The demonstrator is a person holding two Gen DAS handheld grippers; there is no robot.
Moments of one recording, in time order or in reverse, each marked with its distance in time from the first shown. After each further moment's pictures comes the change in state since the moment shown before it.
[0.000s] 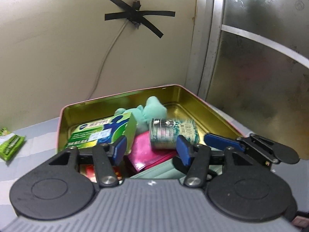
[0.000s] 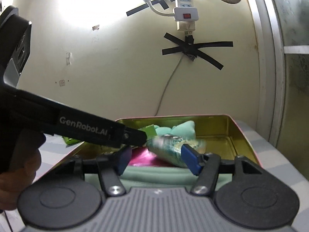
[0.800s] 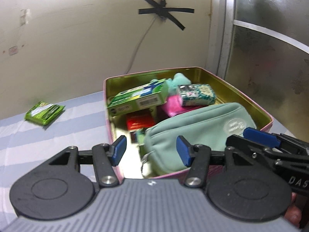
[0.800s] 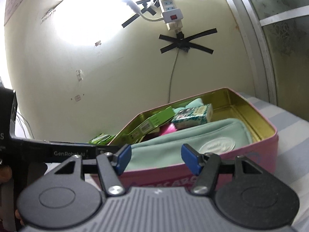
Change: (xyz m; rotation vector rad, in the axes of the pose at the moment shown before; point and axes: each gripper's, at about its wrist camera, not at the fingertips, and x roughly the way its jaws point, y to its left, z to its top) left arm -0.070 0.024 -0.061 -0.032 0.012 0.119; right arm -0.073 0.025 -0.027 0.242 0.013 0.060
